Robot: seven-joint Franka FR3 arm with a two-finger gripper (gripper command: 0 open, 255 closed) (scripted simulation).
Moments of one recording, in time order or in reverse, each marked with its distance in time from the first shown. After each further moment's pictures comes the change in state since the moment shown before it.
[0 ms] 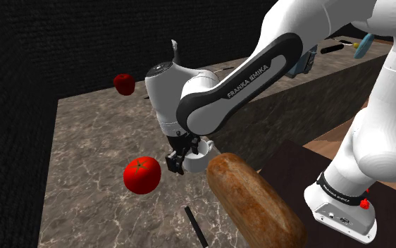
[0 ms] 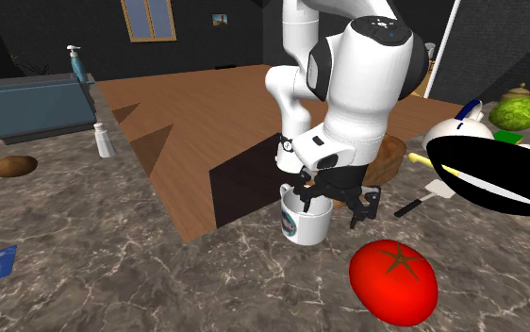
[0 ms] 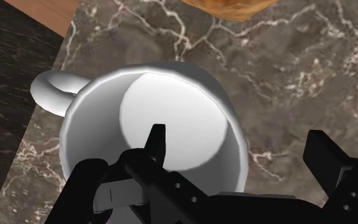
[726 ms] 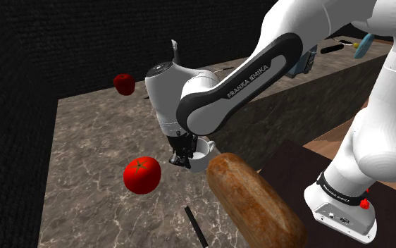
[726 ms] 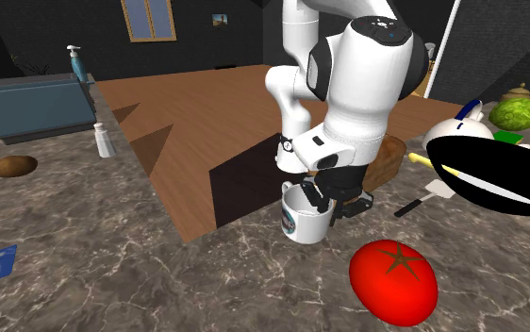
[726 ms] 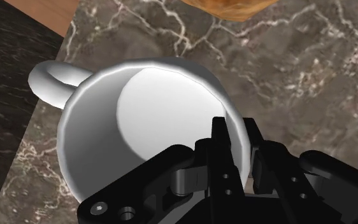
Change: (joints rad) arm 0.000 0.000 0.000 0.000 0.000 0.000 0.000
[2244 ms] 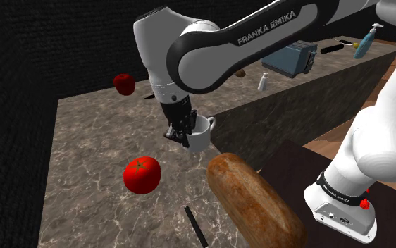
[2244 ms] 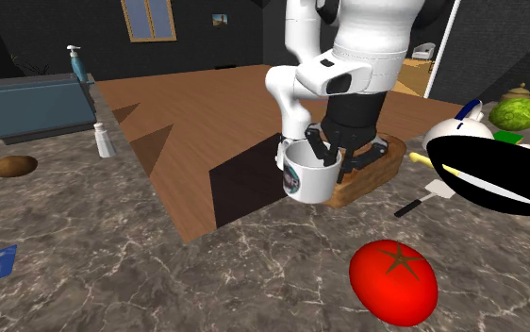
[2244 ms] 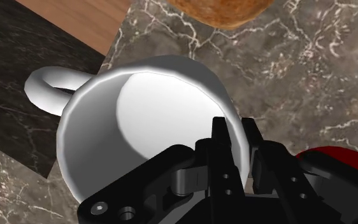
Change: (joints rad) arm -0.013 -0.124 0.006 0.144 0.070 -0.251 -0.053
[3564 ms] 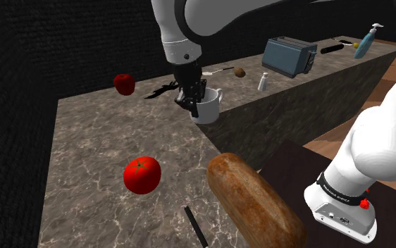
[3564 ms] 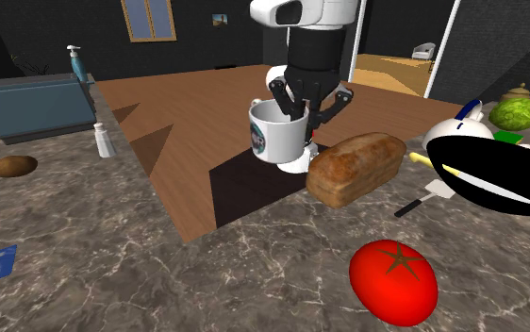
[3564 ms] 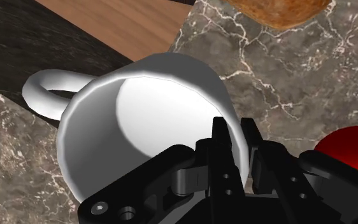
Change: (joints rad) arm -0.063 -0.105 -0.068 0.072 0.026 -0.164 -0.144
